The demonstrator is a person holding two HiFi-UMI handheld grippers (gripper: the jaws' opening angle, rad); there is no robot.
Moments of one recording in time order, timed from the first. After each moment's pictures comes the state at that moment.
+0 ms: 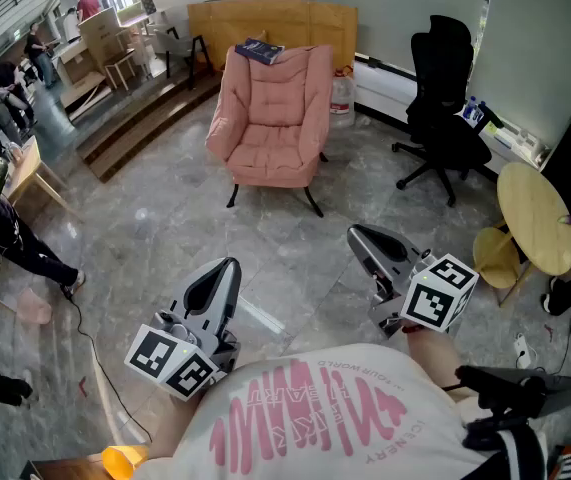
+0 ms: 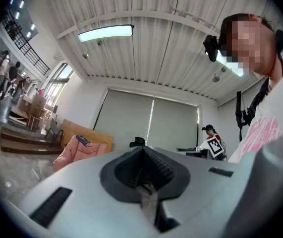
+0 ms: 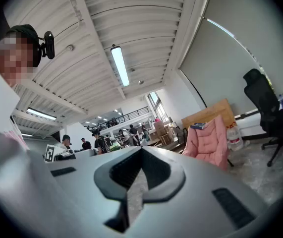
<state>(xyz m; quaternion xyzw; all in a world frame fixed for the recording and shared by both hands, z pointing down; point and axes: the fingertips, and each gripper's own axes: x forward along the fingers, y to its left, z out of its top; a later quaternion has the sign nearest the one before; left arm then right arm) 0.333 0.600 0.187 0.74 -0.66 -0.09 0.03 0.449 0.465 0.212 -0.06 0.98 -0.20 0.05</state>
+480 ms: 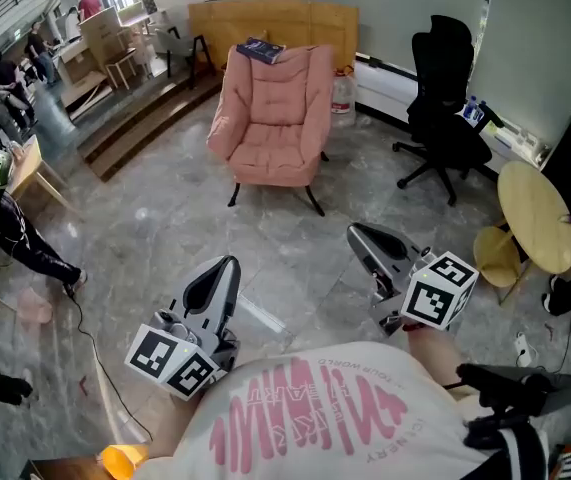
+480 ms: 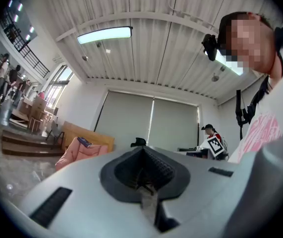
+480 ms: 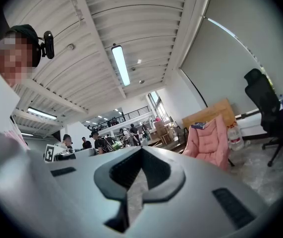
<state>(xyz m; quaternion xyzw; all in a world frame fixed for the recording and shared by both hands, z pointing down) 0.333 0.603 0.184 0.74 -0.67 -0.09 0.02 0.449 0.467 0.212 -0.06 0.98 -0.19 0.05</state>
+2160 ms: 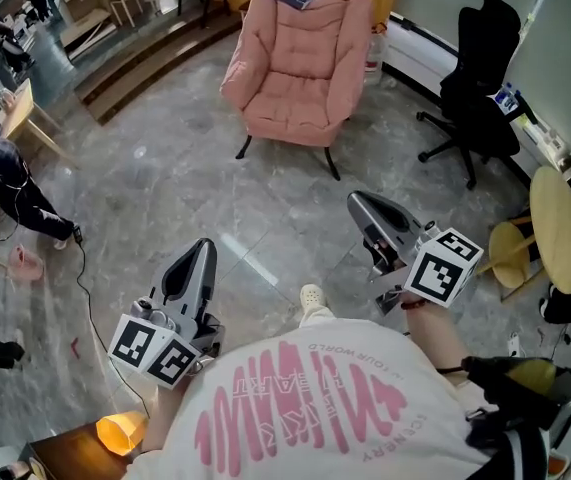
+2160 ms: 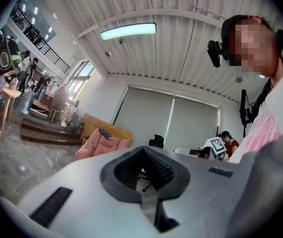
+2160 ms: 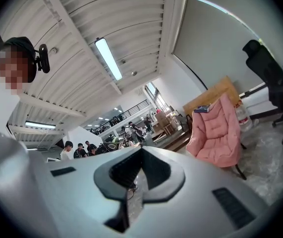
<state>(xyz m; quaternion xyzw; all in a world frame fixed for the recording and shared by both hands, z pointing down) 0.208 0.598 0.236 0.67 -0.72 -0.11 0.09 0.330 0.425 0.246 -0.03 0.96 -0.27 0.02</state>
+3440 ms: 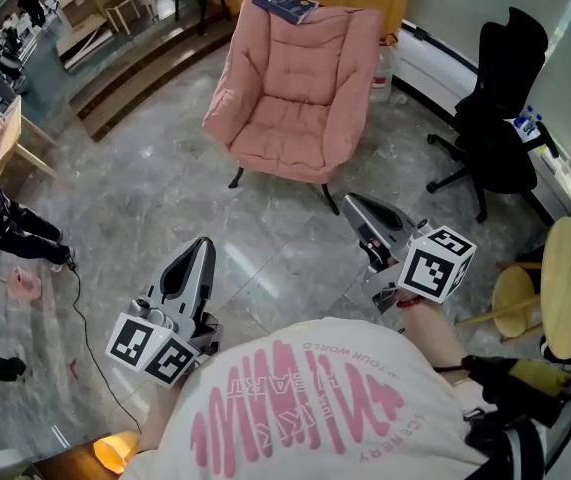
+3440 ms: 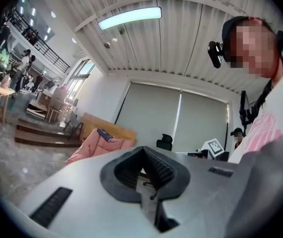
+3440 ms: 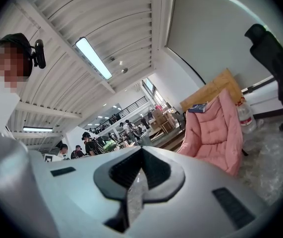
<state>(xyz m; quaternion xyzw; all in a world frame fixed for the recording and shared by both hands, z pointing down) 0.140 0.389 0.238 0.66 -0.74 -0.10 0.09 0.249 0.212 0.271 -0.01 0.96 -0.28 0.00</state>
